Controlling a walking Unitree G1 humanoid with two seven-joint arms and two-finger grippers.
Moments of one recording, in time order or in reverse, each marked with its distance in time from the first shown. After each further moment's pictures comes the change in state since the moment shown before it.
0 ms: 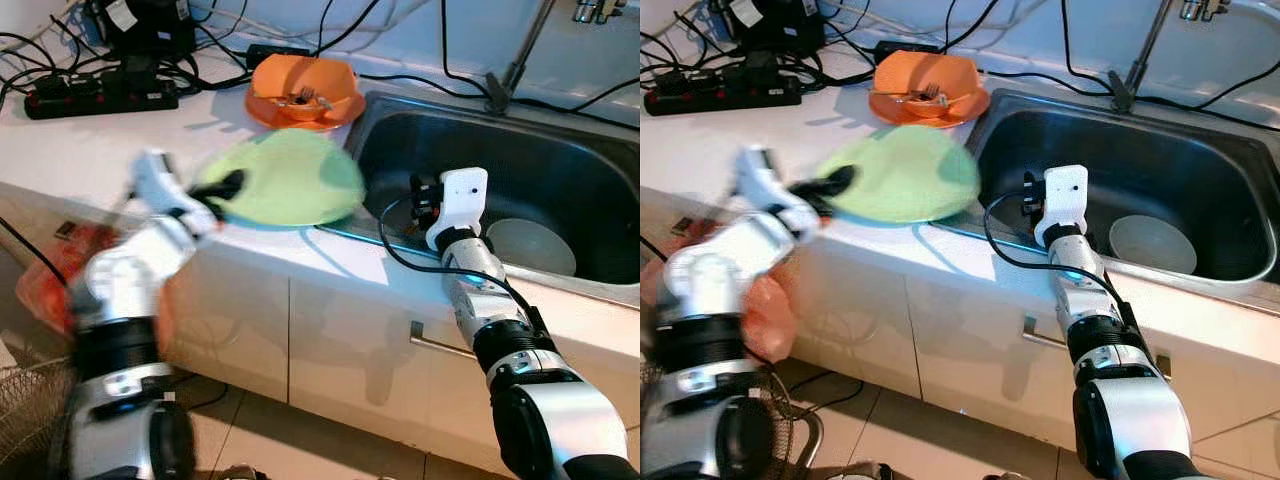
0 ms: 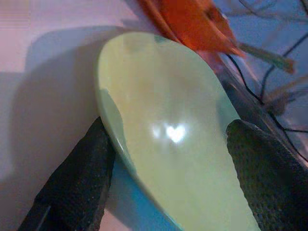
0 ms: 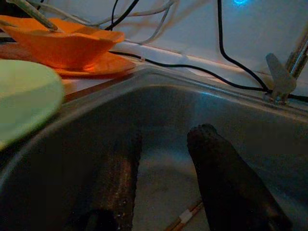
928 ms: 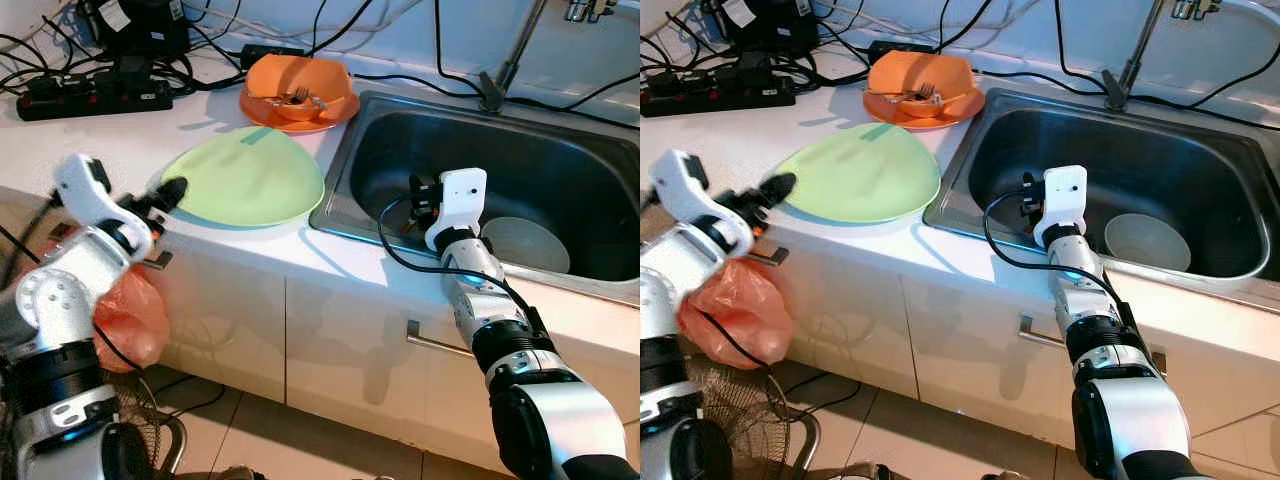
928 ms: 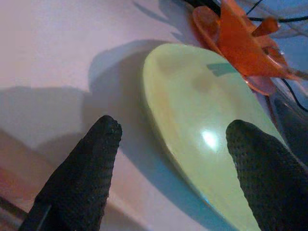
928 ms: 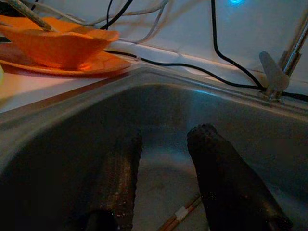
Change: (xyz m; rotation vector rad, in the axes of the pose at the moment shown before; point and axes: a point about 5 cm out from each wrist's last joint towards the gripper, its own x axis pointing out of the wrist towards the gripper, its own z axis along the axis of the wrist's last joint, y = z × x) left arm -0.044 0.045 0.036 0.105 -0.093 0.164; right arm 0.000 0.001 -0.001 0.002 0.003 0.003
